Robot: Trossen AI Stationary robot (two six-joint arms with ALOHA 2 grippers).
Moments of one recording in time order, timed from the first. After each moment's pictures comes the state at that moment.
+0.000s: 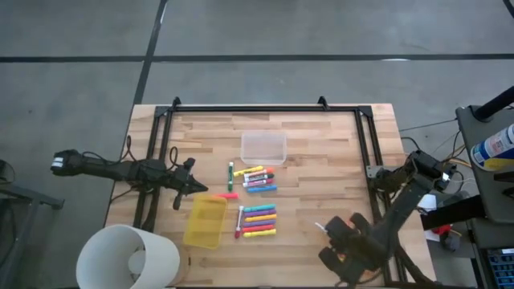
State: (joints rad) left arm -0.11 0.34 0.01 0.03 0.08 -0.13; right arm 0.92 1.72 1.38 -1.25 0.30 1.78
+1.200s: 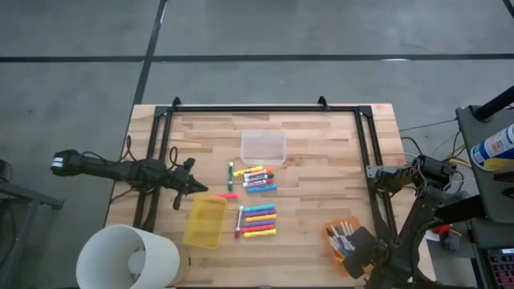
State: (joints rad) left arm -0.11 0.34 0.01 0.03 0.08 -0.13; right arm 1.15 1.73 1.24 -1.22 0.12 2.15
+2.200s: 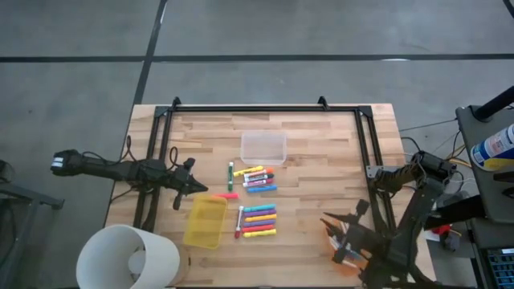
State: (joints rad) left arm -0.11 0.34 0.01 0.03 0.08 -0.13; right arm 1.06 1.70 1.36 -1.48 1.38 1.52
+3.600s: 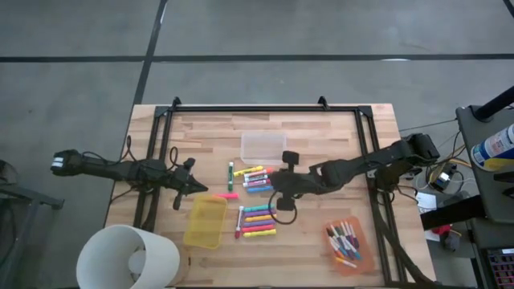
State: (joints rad) left arm -0.11 0.34 0.01 0.03 0.08 -0.13; right arm 0.24 1.61 1.21 -0.41 0.47 0.09
